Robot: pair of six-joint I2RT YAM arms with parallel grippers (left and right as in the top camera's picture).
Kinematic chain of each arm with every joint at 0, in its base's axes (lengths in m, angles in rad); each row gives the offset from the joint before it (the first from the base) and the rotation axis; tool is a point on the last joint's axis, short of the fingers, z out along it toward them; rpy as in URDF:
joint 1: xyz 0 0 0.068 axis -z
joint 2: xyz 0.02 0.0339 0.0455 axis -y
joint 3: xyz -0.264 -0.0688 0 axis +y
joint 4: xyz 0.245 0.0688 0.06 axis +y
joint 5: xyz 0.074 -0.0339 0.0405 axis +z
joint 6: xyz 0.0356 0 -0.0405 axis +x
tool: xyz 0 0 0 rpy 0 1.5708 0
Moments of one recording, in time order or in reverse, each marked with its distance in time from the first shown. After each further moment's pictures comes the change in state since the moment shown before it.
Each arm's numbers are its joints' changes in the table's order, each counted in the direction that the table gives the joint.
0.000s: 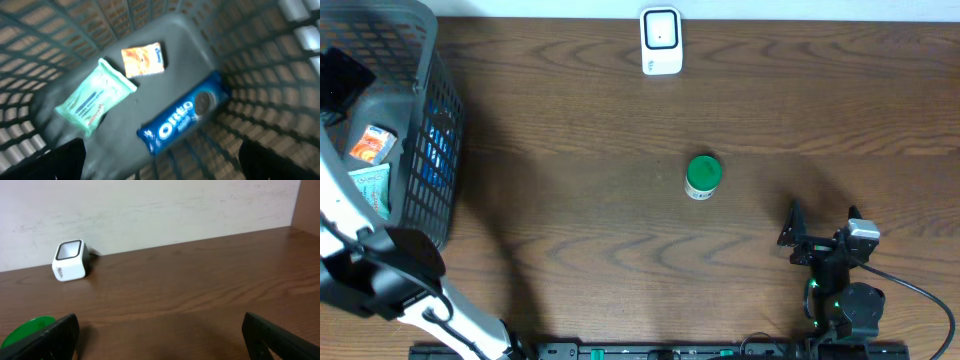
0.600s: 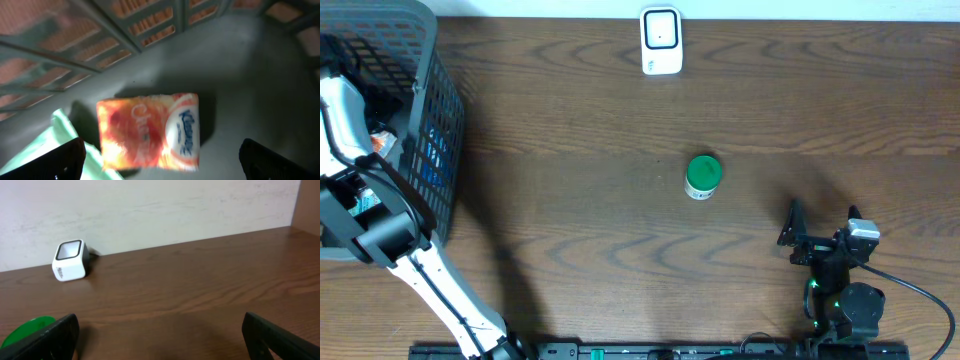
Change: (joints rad) left arm 0.000 -0.372 0.121 -0.354 0.200 -0.071; right arm 0.000 0.000 0.000 0.000 0.000 0.000
